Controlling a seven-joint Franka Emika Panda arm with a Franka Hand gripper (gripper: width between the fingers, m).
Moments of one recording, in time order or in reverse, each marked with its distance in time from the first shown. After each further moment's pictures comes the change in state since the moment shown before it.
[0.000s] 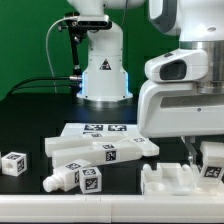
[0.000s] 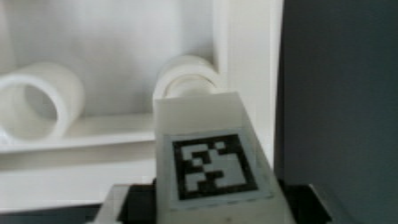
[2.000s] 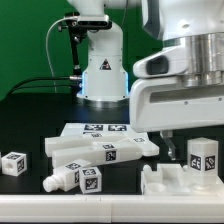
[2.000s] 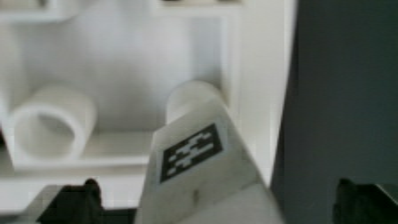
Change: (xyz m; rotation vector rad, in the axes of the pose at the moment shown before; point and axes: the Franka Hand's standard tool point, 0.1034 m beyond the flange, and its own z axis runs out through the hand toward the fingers) arm -0.012 0.005 -0.008 0.016 0.037 -0.414
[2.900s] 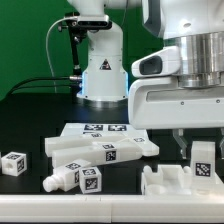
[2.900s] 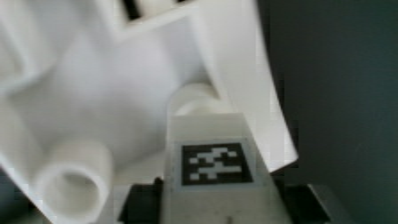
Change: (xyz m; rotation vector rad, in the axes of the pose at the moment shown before) arm 0.009 0.003 0.004 0.016 0.004 0.833
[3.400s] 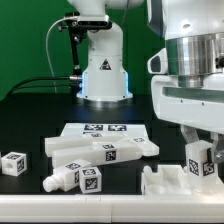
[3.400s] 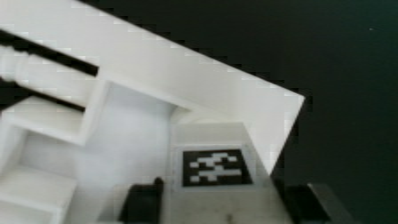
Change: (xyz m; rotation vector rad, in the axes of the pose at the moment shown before) arm -0.001 -0.001 0.000 0.001 -0.011 0.504
